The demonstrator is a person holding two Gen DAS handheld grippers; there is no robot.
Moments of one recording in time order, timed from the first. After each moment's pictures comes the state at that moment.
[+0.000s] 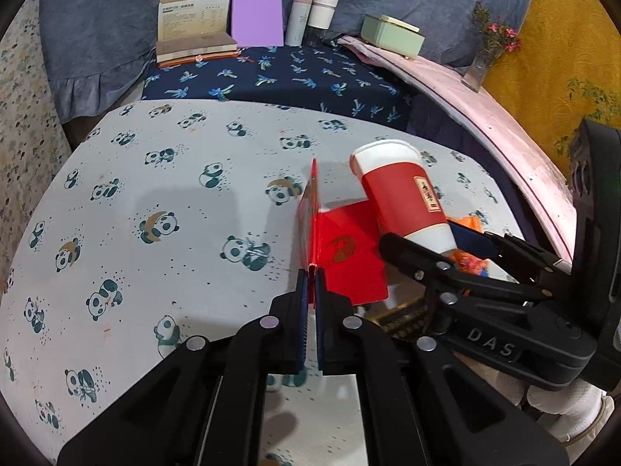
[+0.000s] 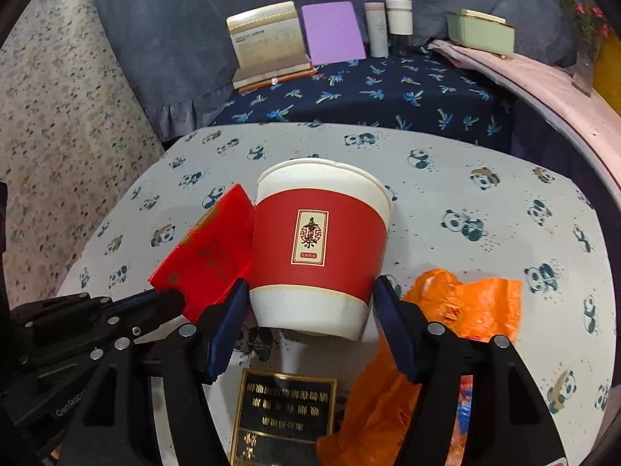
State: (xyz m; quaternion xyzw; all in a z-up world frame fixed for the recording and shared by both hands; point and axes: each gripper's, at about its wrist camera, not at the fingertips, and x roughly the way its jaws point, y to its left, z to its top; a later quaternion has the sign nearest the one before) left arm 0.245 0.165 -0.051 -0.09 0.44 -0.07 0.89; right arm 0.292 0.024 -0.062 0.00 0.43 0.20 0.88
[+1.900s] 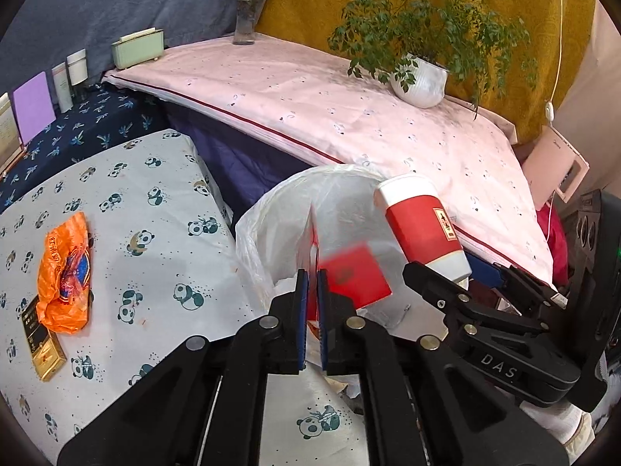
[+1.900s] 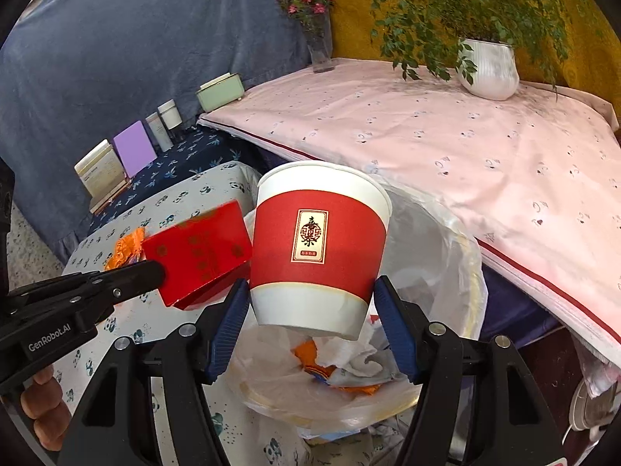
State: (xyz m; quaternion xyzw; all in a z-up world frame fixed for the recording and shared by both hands) left arm 0.118 -0.179 0.002 0.05 0.41 -0.32 0.85; right arm 0.046 -0.329 -0.026 0.16 0.35 -0.08 0.92
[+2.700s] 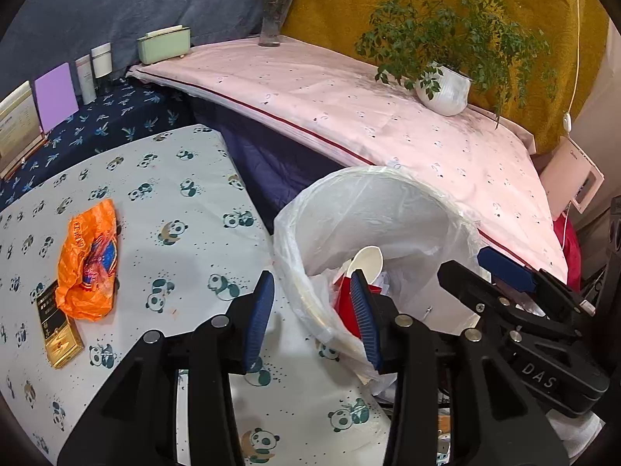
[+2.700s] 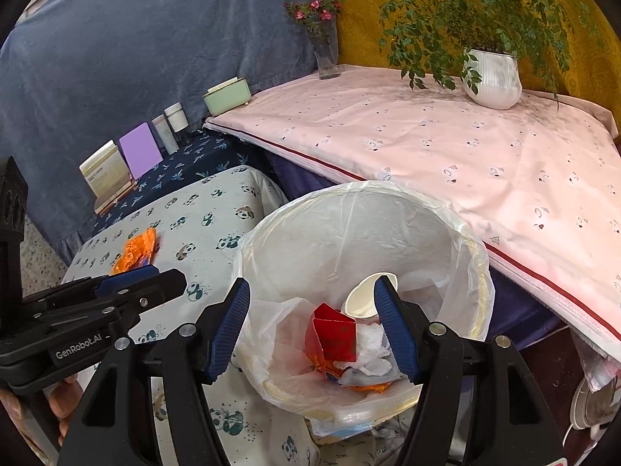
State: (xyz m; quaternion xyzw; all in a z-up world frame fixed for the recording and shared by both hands) left arm 0.122 -0.153 0.000 0.04 0.41 -0.29 0.86; right arm 0.042 -0.305 -0.012 0.14 0.34 -0.08 0.93
